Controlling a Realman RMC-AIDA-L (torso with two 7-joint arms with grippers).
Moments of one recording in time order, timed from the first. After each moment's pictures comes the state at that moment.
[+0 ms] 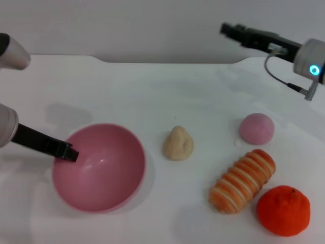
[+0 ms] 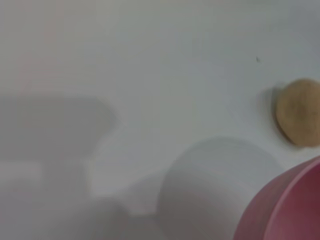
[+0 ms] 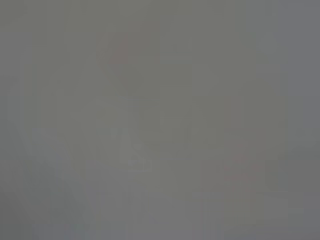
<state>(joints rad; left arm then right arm) -0.45 -2.06 1.18 1.36 2.51 1.60 -2.66 0.68 2.06 -1.02 -0.51 -1.43 -0.86 1.68</state>
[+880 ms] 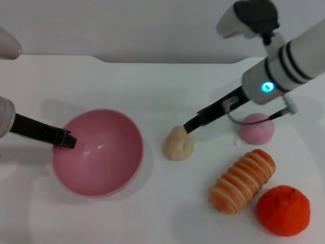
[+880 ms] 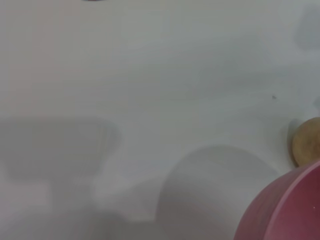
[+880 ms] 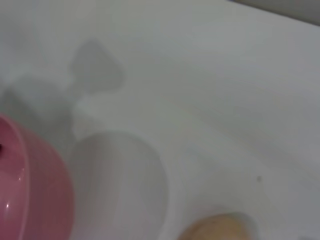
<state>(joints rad) -0.44 -2.06 1.17 1.36 2.51 1.54 -2.67 0.93 2.08 -1.23 -0.70 -2.40 -1.23 2.55</state>
